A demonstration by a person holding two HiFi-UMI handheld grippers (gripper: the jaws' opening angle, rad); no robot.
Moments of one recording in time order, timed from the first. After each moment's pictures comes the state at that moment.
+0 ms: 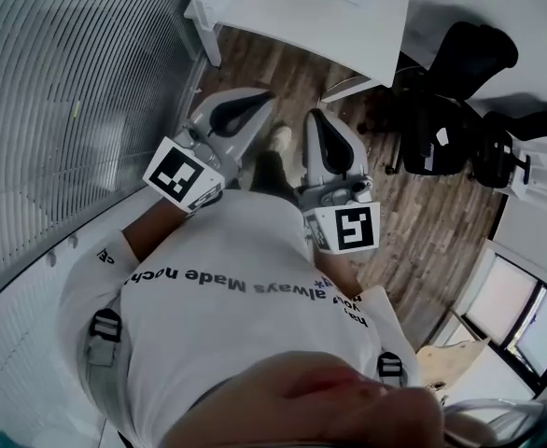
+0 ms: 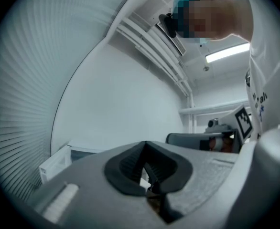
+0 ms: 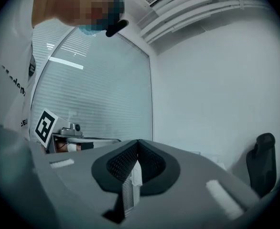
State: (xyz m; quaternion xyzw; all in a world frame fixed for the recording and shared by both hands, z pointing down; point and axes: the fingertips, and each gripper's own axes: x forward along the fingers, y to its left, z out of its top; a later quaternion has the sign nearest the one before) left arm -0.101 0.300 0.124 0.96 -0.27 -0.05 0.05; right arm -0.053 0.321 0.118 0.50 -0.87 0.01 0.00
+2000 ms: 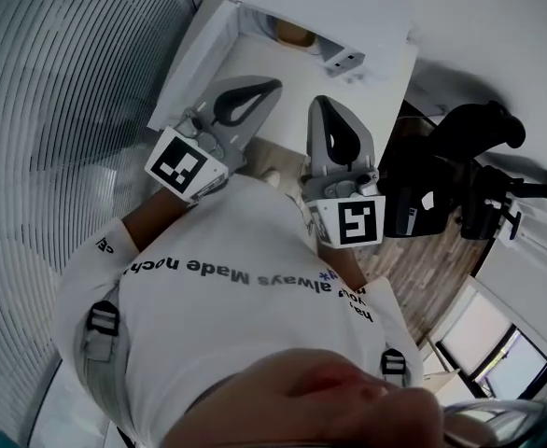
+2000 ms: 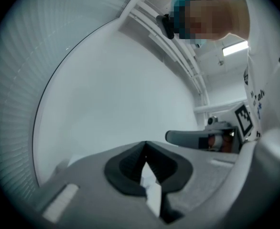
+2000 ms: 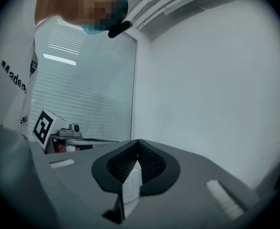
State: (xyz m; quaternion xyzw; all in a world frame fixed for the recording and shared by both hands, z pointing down) left arm -0.022 -0.172 0.128 0.95 -0.30 -0.05 0.05; right arm 0.021 -0.156 0.116 0.48 -0.88 0.00 0.01
